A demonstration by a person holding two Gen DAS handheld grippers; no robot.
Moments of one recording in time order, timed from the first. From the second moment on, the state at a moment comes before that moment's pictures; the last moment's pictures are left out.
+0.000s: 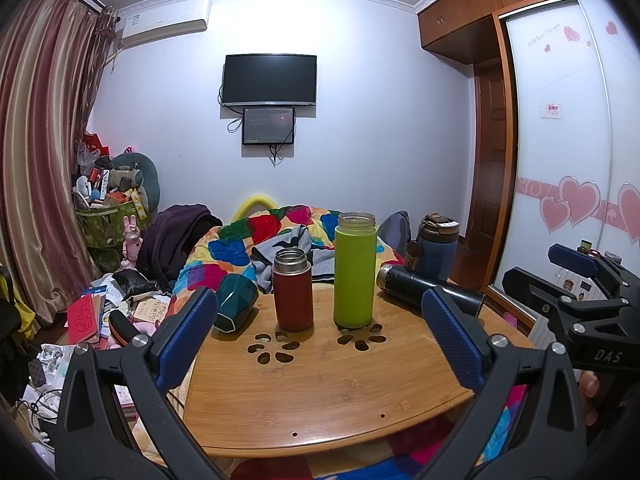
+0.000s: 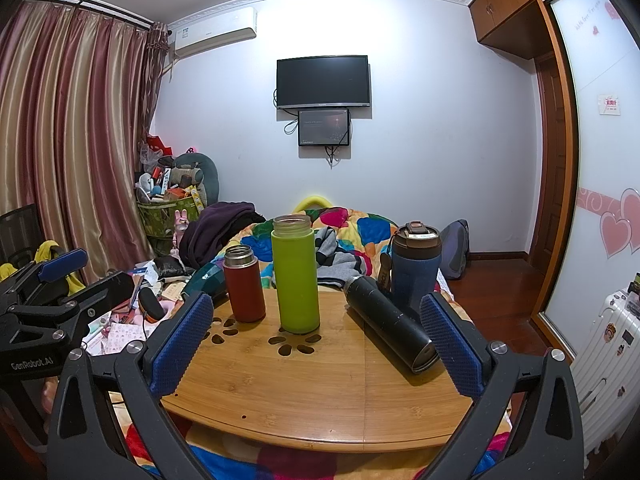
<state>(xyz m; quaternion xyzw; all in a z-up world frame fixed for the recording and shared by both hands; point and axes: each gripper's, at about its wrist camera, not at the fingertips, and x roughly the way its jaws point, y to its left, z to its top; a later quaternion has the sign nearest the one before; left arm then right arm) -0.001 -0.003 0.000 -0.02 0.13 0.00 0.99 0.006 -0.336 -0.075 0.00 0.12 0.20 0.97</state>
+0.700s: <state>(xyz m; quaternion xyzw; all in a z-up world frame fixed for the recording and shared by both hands) 0.065 -0.022 -0.012 0.01 0.17 -0.05 0.98 0.025 -0.355 -0.092 0.00 0.15 0.16 0.98</state>
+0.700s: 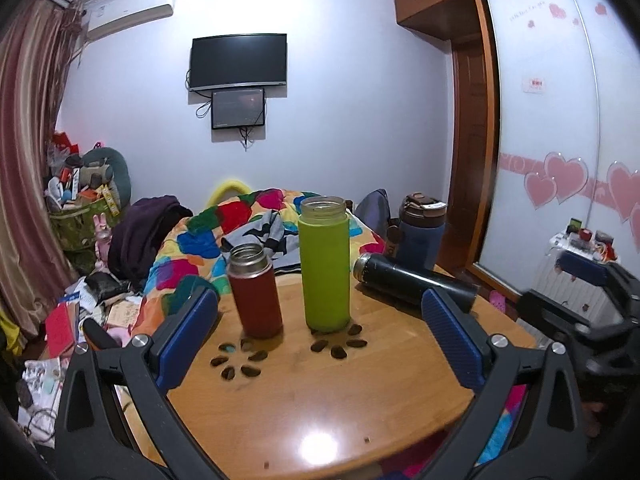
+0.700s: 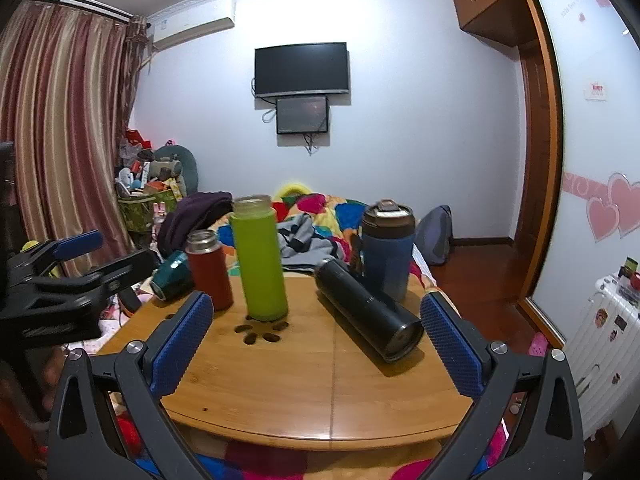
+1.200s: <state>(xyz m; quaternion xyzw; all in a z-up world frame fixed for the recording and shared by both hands) 0.188 -0.058 -0.057 0.03 0.18 -0.07 0.98 0.073 -0.380 -0.129 0.01 0.21 0.14 0.97</state>
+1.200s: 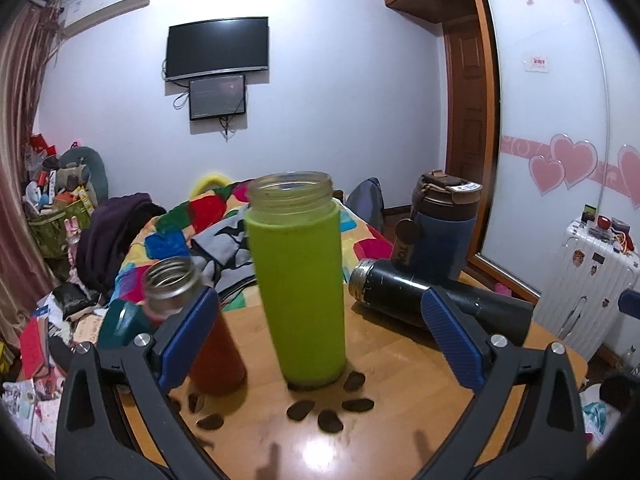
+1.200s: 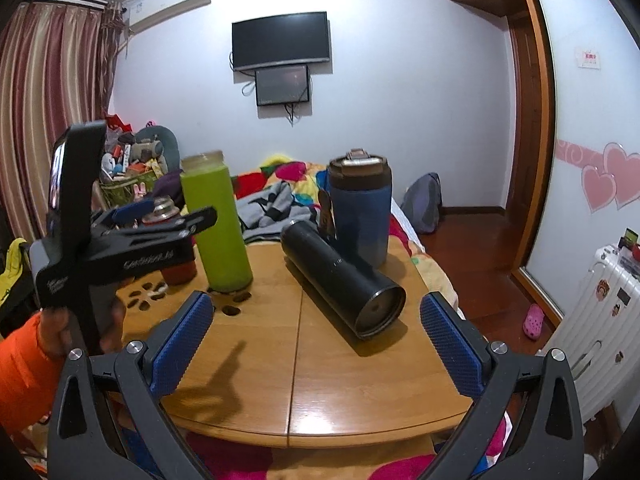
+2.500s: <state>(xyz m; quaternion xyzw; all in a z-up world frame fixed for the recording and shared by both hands) 0.198 -0.068 -0.053 0.05 0.21 -0.13 0.97 0.108 -0.369 -0.176 0.03 0.26 0.20 0.95</state>
